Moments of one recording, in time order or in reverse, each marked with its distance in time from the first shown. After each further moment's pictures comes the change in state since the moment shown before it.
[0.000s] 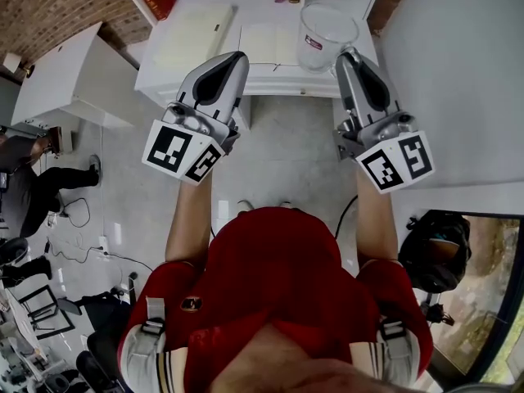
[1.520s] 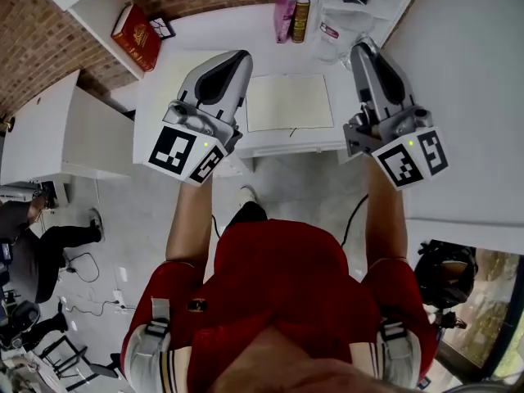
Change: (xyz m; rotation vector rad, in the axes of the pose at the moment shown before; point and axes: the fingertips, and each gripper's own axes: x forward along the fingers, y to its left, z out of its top) left arm 0.134 0.223 -0.029 0.019 -0.044 -0.132; right arm 0.224 -0.101 -0.023 -0.064 -0.047 -0.105
